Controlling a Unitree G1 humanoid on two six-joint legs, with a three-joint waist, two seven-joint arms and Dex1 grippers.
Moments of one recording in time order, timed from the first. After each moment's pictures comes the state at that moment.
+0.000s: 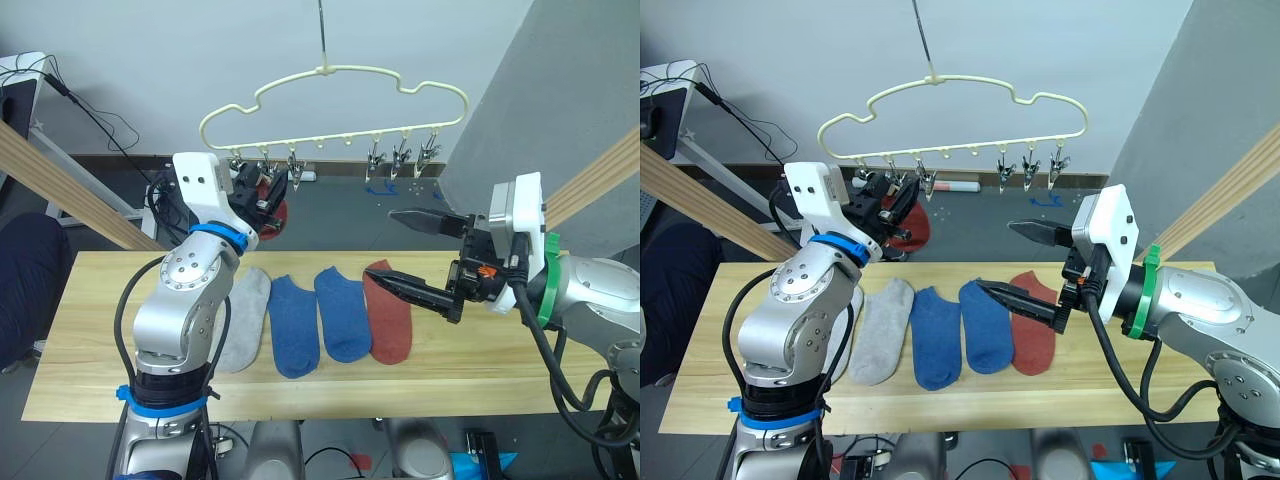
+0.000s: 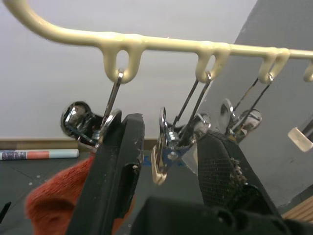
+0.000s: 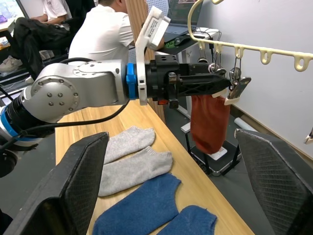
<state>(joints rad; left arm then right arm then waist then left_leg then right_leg) -0.48 0.31 0.09 -0.41 -0.31 0.62 -0.16 -0.42 -0.74 -0.13 -0.80 1.04 0.86 0.47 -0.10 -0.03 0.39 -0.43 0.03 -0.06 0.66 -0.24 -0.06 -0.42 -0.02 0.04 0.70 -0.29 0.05</state>
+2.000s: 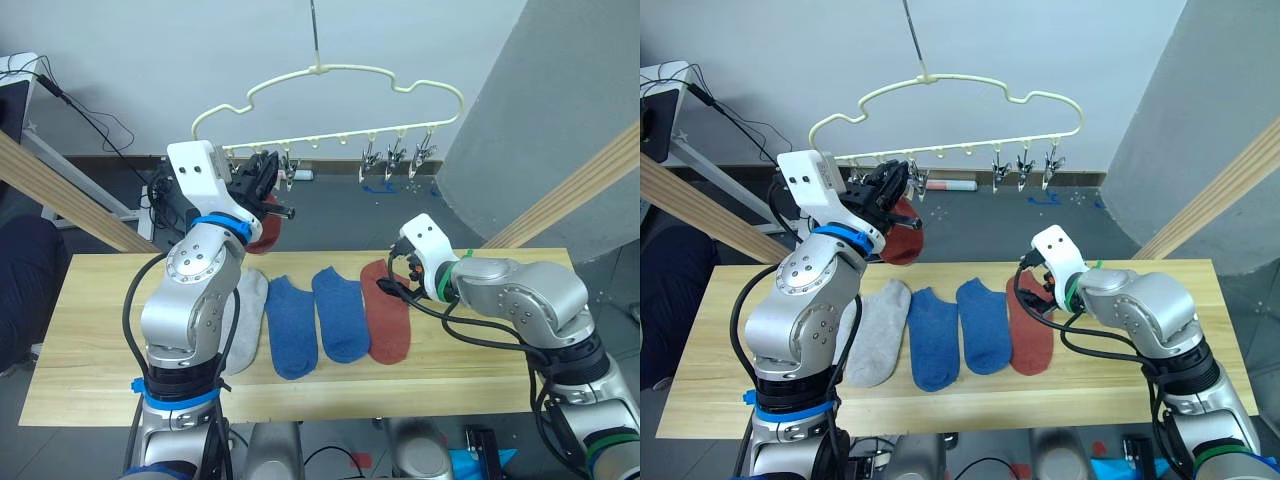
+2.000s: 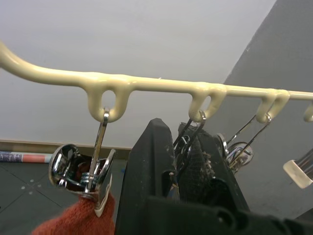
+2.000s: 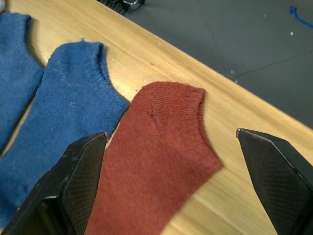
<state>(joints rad) -0.52 0.24 0.11 -0.42 -0.31 0.65 -0.10 -0.62 -0.51 0.23 -0.35 0.59 1.35 0.13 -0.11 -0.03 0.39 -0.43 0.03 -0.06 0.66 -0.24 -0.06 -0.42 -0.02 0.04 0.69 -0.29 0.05</state>
